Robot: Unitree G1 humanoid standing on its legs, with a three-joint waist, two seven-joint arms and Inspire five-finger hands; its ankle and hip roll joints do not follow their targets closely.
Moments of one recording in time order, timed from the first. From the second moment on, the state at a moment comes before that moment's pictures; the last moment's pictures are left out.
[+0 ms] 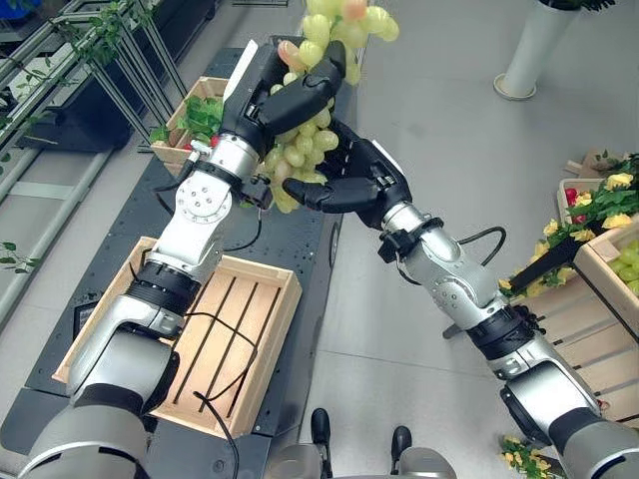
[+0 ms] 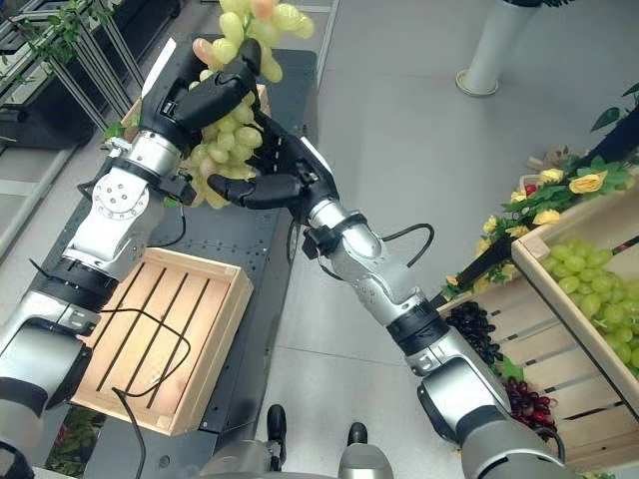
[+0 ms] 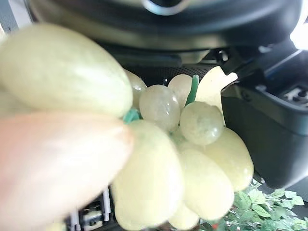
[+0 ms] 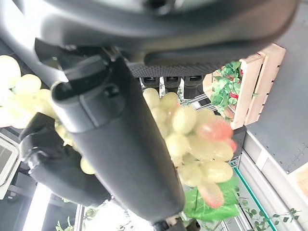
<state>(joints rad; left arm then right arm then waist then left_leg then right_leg) -0.94 0.65 -0.43 0.44 -0.60 -0.31 -0.05 -0.78 -0.33 0.48 0.17 0.87 0.05 -0.04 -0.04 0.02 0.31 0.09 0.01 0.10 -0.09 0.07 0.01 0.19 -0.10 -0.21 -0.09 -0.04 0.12</state>
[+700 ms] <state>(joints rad) -0.95 0.60 -0.43 0.45 -0.64 -0.31 -0.13 -0.84 -0.32 0.52 0.20 0.90 0.06 -0.09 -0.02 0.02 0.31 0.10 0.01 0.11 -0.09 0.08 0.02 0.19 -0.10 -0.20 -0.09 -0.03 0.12</state>
